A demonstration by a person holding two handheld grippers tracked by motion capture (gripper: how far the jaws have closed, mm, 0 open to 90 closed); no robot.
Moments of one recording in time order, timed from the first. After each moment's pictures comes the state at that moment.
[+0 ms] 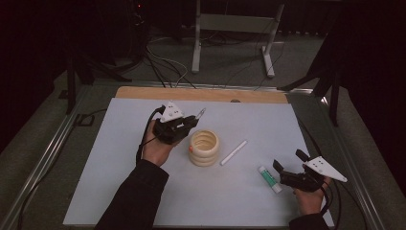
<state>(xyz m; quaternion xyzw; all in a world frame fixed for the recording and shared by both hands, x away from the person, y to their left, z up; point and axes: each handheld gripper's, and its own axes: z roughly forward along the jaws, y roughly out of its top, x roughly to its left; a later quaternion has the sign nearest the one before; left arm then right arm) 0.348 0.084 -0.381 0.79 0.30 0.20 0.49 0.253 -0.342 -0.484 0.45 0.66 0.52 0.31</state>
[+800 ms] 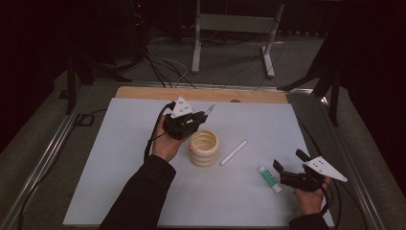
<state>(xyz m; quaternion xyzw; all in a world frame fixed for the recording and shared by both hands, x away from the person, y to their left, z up) 0.360 0.060 -0.380 0.79 0.29 0.20 0.50 0.253 -0.342 -0.484 0.45 0.66 0.52 0.31</state>
